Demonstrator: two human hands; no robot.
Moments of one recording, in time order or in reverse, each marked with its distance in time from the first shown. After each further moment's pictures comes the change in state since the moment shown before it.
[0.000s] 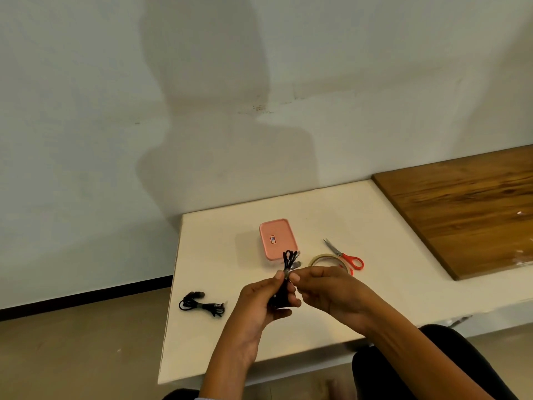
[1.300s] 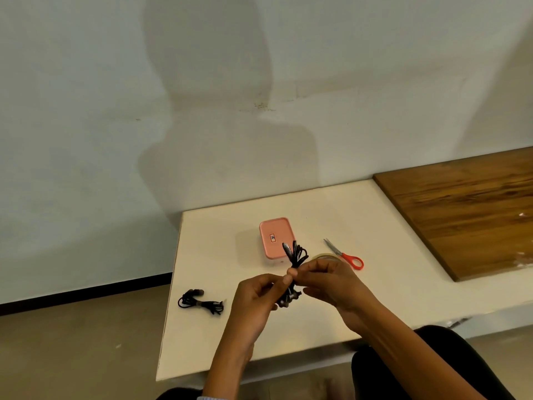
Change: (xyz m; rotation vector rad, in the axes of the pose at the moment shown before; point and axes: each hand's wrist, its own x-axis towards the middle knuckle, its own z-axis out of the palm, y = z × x) left_hand -0.001 -0.003 -0.001 0.266 0.061 0.189; right_hand 0.004 0.003 -0.002 -0.116 0.195 -0.106
